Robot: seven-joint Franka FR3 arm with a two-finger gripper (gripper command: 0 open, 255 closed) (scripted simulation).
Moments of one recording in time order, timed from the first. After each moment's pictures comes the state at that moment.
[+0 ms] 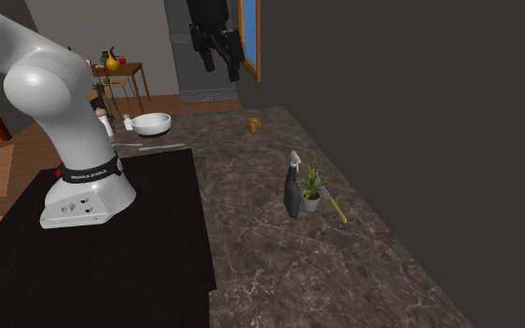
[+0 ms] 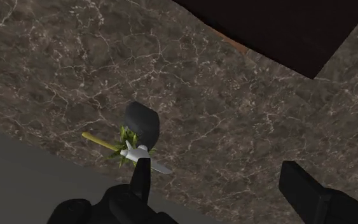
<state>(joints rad) 0.04 -0.80 -0.27 -2.64 -0.01 1.99 -0.60</state>
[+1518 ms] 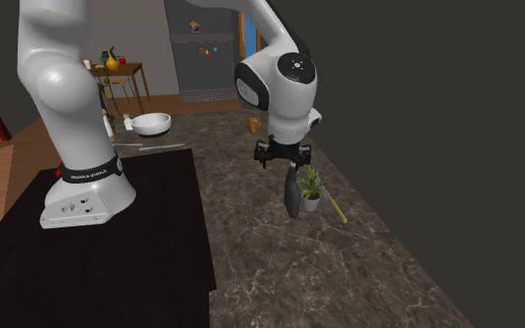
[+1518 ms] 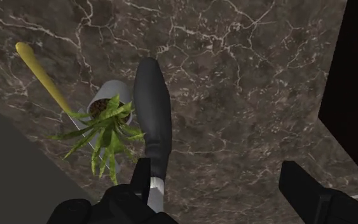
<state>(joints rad) 0.48 0.37 -0.83 -2.32 1.01 2.24 -2.27</state>
